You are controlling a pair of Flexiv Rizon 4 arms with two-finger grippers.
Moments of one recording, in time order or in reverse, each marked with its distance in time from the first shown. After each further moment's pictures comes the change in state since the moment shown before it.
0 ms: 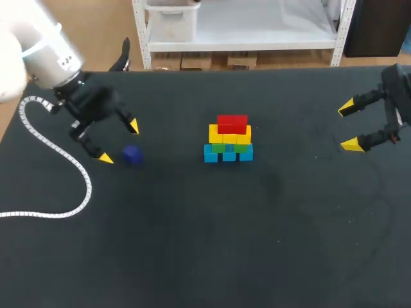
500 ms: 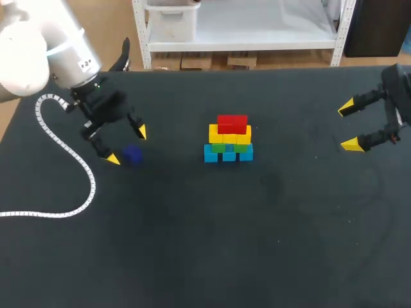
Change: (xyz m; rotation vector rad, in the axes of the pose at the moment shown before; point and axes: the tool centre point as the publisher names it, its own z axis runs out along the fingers) left arm 0.017 0.014 0.025 0.086 0.014 0.034; right arm 0.000 0.000 0.000 0.000 0.000 0.000
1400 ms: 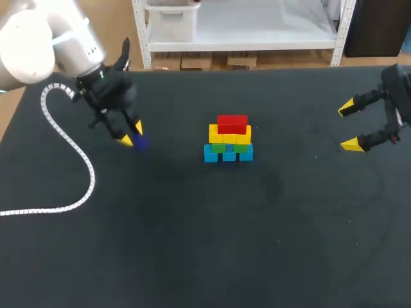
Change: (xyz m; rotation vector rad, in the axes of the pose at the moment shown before) left arm -0.008 0.026 -0.022 -0.037 -0.019 -0.119; right arm 0.000 0.000 0.000 0.000 0.000 0.000
